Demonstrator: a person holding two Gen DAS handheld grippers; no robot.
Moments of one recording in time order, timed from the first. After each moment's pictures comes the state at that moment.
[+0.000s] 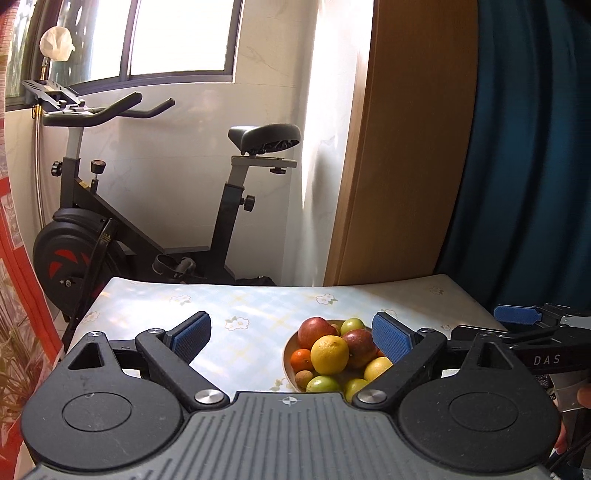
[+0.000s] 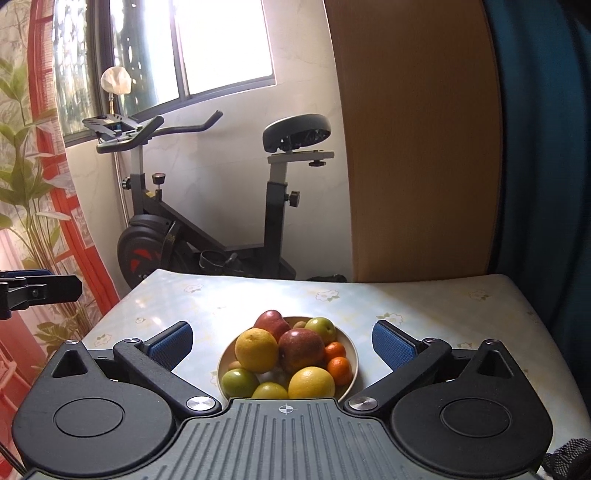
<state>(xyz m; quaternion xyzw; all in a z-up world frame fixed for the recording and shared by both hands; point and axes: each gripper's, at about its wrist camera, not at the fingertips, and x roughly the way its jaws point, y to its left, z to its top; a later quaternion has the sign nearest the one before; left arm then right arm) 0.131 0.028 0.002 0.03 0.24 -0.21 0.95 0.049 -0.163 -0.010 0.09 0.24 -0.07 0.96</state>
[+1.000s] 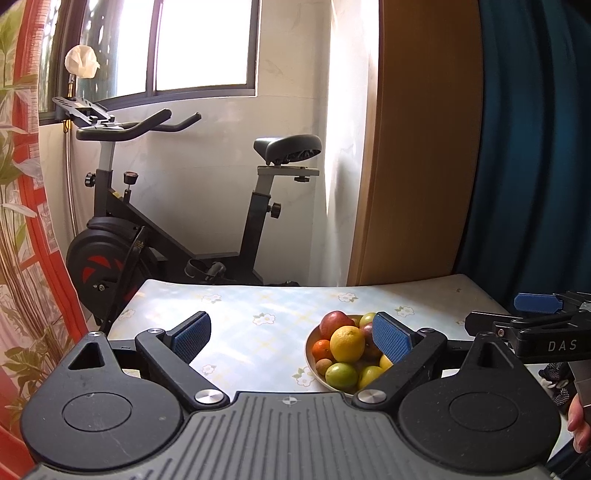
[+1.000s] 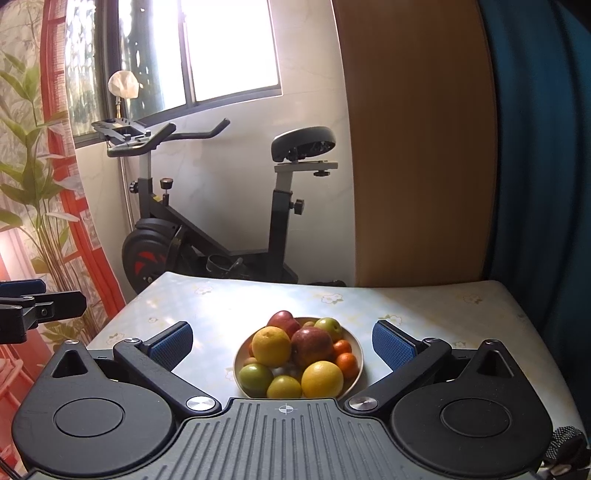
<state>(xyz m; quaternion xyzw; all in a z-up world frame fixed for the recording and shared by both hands) 0.085 0.032 0.012 0.04 0.23 -0.15 0.96 0.022 -0.137 0.007 0.08 0.23 -0.07 0.97</state>
